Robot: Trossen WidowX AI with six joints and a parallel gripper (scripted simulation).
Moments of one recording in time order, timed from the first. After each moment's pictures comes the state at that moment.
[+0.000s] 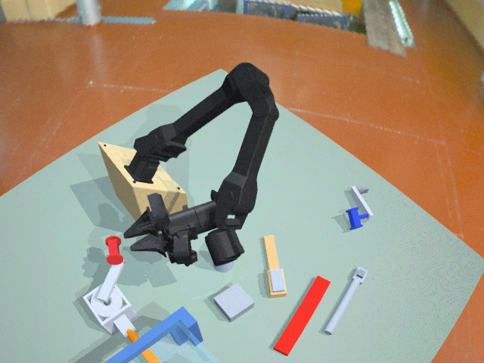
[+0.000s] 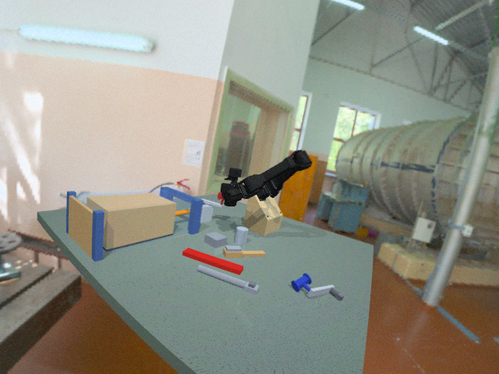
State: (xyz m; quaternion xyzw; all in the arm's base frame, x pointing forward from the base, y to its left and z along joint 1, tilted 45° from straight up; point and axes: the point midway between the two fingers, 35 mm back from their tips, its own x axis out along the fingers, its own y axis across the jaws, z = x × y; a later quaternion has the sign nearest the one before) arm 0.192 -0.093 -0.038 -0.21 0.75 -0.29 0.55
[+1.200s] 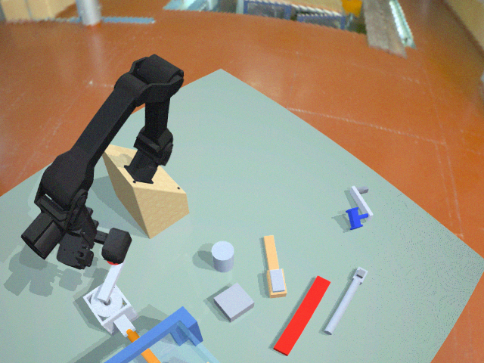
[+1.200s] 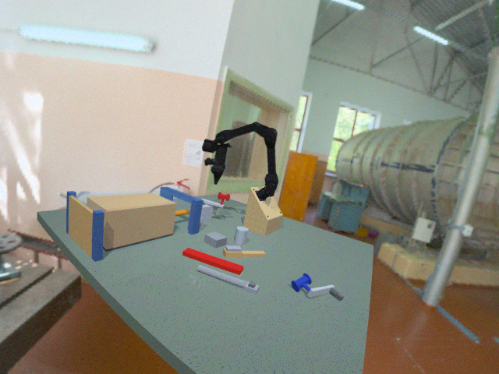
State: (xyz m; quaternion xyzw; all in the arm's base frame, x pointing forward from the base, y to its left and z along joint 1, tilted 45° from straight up) arm 0.162 -0.189 -0.095 0.52 0.72 -0.06 0.46
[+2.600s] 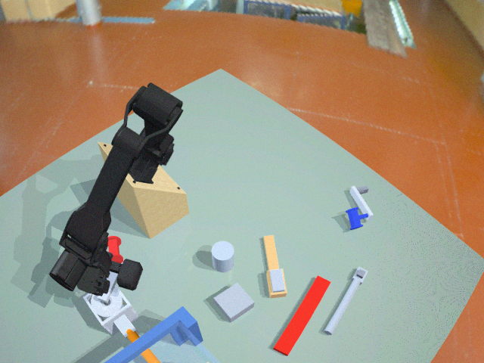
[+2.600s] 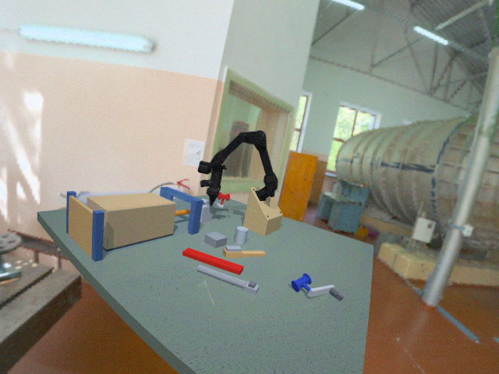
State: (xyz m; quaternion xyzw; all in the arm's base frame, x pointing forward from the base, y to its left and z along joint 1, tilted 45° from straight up) arm 0.164 -0.107 -0.184 0.52 0.71 -0.05 0.47
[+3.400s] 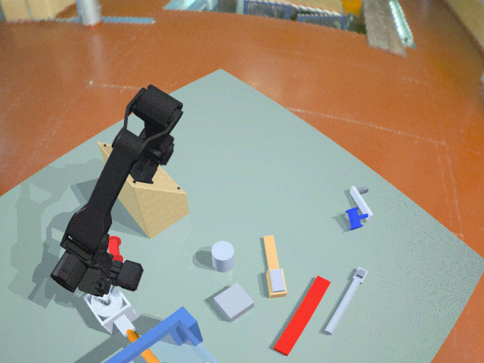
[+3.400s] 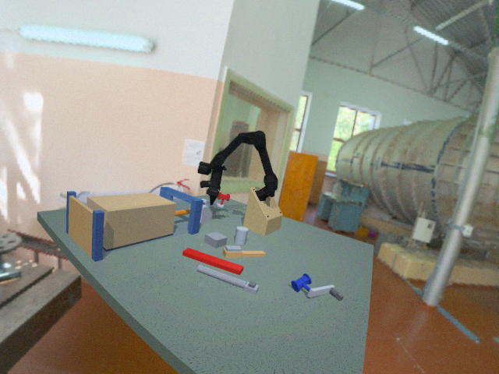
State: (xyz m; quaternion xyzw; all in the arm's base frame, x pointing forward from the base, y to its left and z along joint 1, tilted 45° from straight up) arm 0.164 -0.104 -0.187 0.52 0.71 -0.05 0.47
